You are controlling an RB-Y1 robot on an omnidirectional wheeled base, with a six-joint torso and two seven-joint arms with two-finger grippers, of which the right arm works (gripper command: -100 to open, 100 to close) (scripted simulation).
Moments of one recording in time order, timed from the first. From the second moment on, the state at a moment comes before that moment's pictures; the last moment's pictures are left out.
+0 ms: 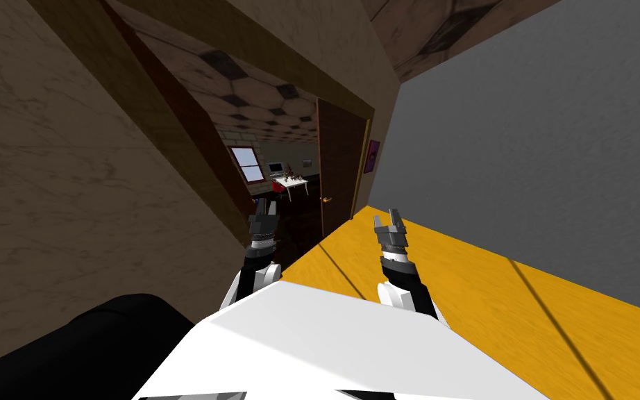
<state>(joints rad) 0.43 -0.04 0.20 -2.16 -0.03 -0.46 0.01</state>
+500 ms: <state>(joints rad) 0.39 -0.06 0.26 -2.05 -0.03 -0.49 0.00</state>
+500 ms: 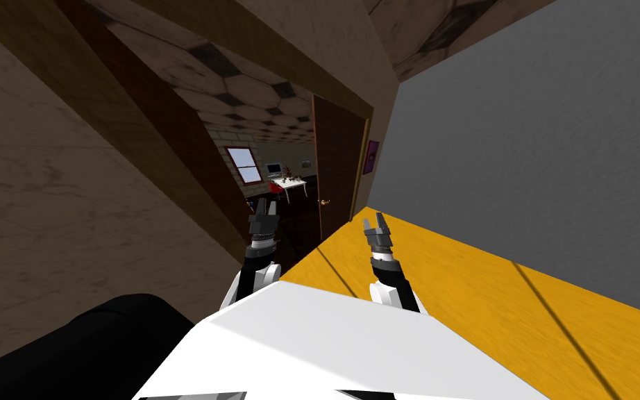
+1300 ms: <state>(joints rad) 0.33 -0.09 0.36 -1.89 -0.03 -0.52 -0.01</state>
